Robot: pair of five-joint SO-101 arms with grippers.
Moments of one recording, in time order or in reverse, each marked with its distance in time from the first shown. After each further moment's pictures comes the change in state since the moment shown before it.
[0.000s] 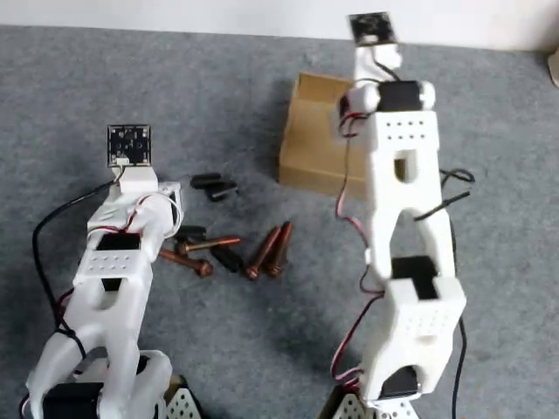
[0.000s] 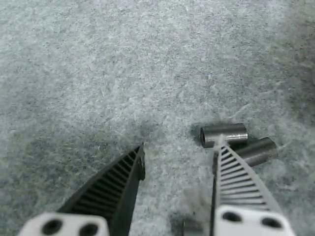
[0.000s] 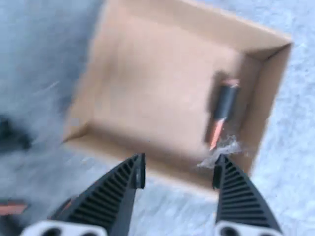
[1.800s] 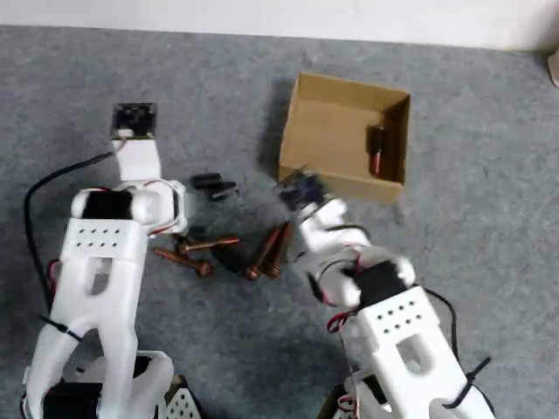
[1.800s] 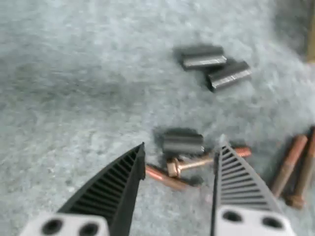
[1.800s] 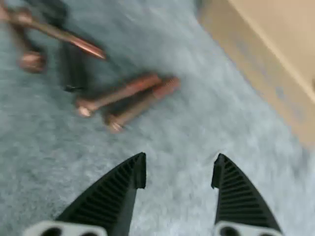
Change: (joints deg) left arm 1.8 0.0 -23.5 46.4 4.1; right arm -18.1 -68.6 89.9 -27.1 14.7
